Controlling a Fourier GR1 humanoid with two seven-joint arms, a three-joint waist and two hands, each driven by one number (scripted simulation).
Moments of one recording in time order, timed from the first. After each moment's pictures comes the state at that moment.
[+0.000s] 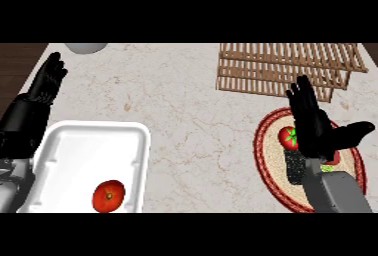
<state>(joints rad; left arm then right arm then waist) -0.23 0.51 -0.11 -1.67 0.09 0.17 0.05 -0.22 -0.20 0.07 -1.43 -0.30 -0.24 -0.05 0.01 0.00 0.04</state>
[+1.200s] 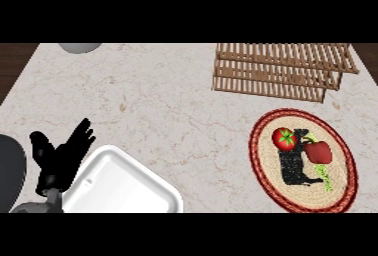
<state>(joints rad) -0.02 0.32 -0.08 -1.38 0.29 0.12 0.22 0.09 -0.84 -0.31 -1.03 -0.26 0.42 -0.63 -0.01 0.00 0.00</state>
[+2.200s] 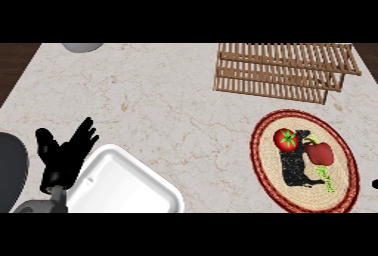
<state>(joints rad) -0.04 0.29 -0.06 -1.38 0.26 0.12 0.24 0.09 -0.81 -0.16 -1.70 -0.09 0.13 0.25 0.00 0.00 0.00</state>
